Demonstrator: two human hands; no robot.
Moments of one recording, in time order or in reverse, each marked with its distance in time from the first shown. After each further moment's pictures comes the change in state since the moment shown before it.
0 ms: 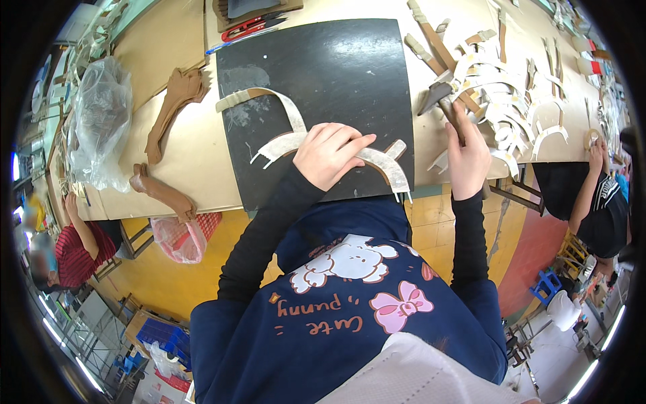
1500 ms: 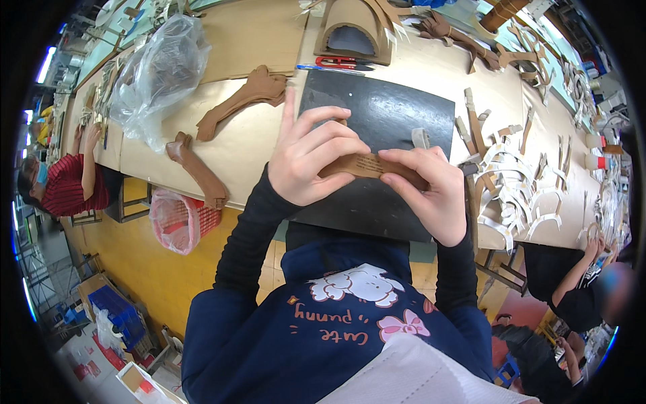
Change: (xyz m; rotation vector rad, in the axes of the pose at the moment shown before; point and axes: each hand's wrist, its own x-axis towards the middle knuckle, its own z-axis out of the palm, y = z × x) left_hand -0.014 0.007 -0.144 0.174 0.365 -0.013; right_hand 0.019 -0.176 -0.023 0.522 -0.415 -0.774
